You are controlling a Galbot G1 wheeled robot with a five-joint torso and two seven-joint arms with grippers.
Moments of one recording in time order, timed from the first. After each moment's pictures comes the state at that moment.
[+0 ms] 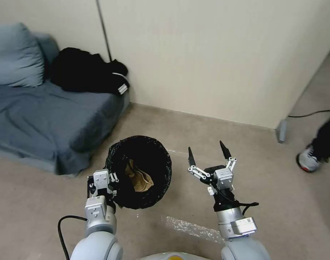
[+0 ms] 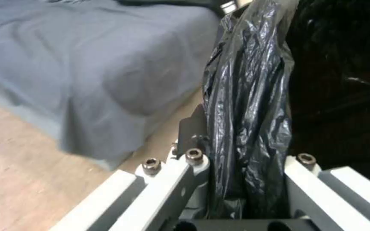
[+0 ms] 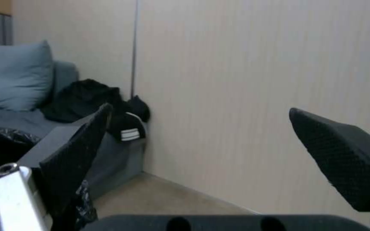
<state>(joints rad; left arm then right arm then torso) 1.72 -1.52 -0.38 -2.34 0.02 0.36 -0.39 -1.69 1.51 0.30 2.20 -0.16 0.28 0.03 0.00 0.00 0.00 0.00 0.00</state>
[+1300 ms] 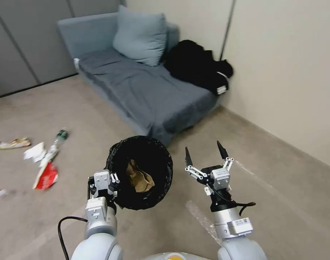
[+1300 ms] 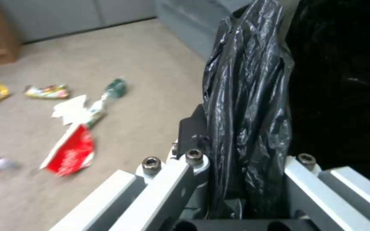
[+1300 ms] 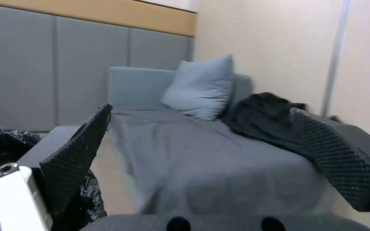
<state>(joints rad) 1.73 -1.52 -0.37 -2.34 0.03 0.36 -0.38 -1.69 1.52 0.28 2.20 -0.19 0.27 0.03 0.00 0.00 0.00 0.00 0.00</state>
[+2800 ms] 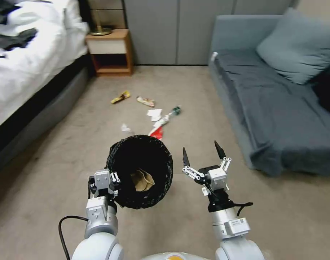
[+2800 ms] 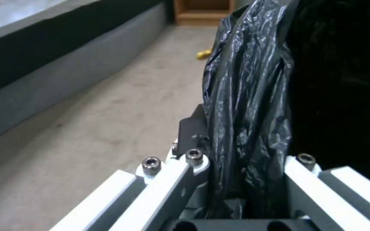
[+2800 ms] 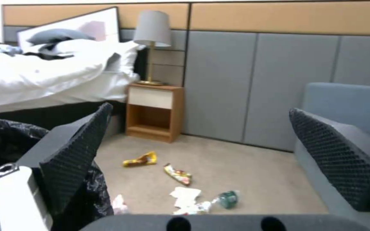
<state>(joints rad) 1.73 -1.52 -0.37 -2.34 0.03 0.34 -0.39 -1.69 1.54 0.27 2.20 -0.22 0.27 0.03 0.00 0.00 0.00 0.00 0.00</state>
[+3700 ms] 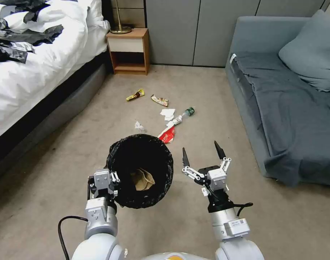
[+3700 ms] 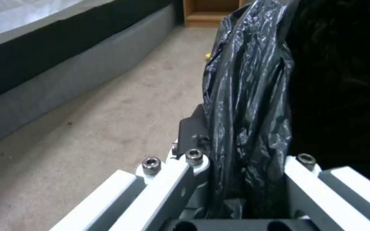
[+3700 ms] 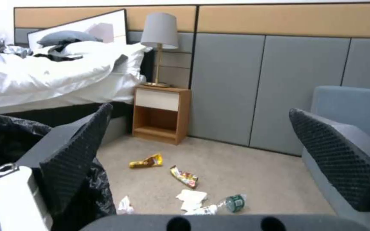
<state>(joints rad) 1.73 -1.53 -0.37 -2.35 0.04 0.34 -0.38 -1.70 1.54 0.27 2.20 -0.22 0.28 0.01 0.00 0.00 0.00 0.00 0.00</state>
